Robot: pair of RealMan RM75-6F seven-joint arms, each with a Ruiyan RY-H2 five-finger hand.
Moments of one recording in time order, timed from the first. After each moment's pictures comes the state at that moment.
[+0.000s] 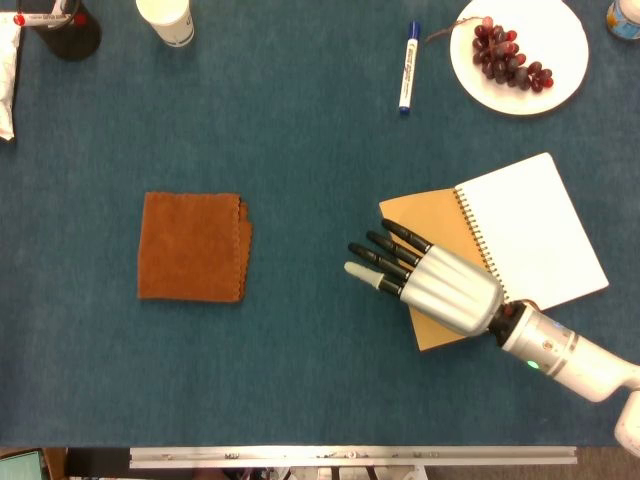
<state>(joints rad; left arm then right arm) 0.05 -1.08 0.02 -1.55 1.61 1.64 -0.13 0.58 -1.60 -0.07 -1.41 -1.86 1.08 -0.42</state>
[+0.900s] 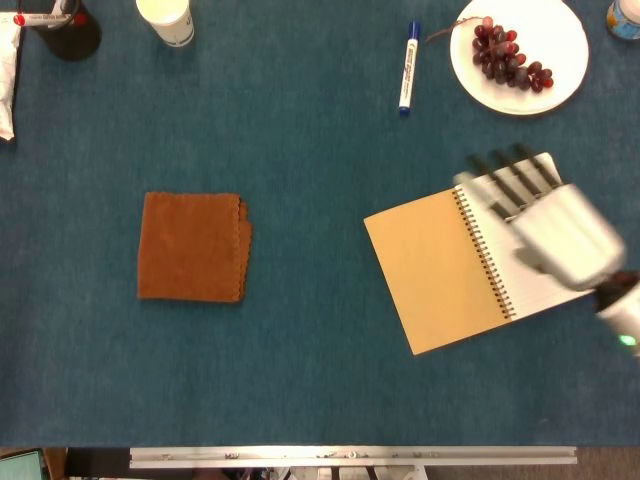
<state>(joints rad) 0.03 -1.09 0.01 -1.53 1.62 1.64 -0.13 0.43 -1.33 -0.02 -1.58 -1.69 1.27 -0.45</state>
